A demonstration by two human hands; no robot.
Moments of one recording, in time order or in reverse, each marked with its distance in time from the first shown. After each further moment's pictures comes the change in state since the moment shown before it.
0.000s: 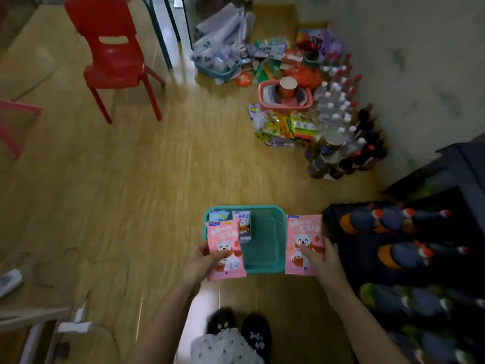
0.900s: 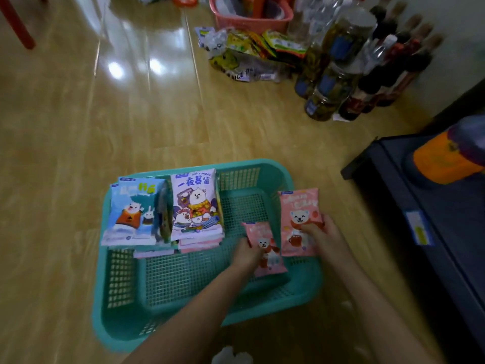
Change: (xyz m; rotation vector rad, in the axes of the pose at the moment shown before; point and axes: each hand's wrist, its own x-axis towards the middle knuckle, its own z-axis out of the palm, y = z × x) left_hand 0.439 -0.309 0.167 0.258 -0.251 -0.043; right_hand 0.369 0.334 -0.016 -0.050 0.116 -0.077
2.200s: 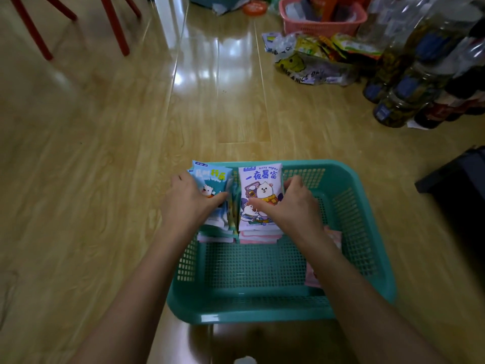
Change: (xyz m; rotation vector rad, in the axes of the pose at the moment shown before) left_hand -0.060 0.052 -0.194 0.785 0.877 0.313; right_hand -0.005 -0.038 0.162 -0.825 0.020 -0.446
